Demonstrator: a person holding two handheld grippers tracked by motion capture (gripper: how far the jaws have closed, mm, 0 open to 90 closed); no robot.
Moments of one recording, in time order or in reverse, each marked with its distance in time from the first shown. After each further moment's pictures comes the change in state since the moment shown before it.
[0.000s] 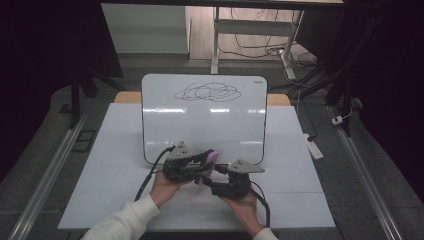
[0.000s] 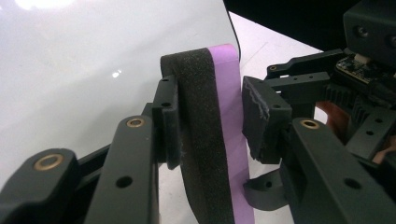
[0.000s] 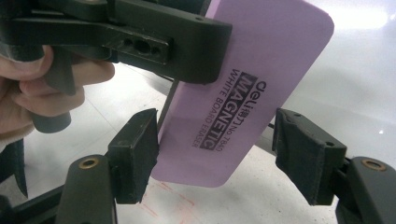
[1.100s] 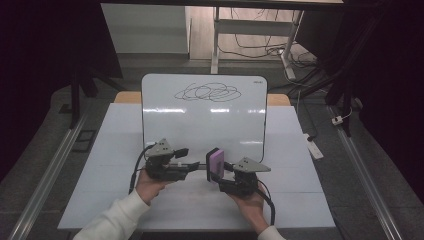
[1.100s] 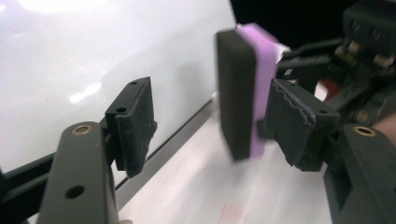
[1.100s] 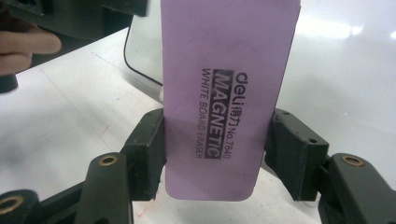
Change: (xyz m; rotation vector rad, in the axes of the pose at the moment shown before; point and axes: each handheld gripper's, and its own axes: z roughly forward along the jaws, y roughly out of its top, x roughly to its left) left arm 0.027 -0.011 -0.046 -0.012 -0.003 -0.038; right arm -0.011 0.007 -0.016 0.014 -0.076 -0.085
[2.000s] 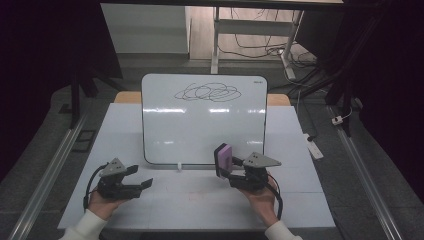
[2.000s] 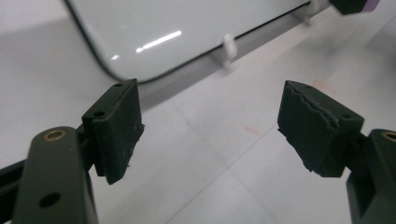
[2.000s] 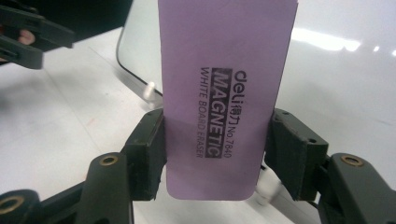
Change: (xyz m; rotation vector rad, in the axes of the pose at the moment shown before) left arm 0.038 -0.088 -0.081 0.123 0.223 -0.106; right arm -0.027 0.008 -0.015 0.001 0.008 -0.081
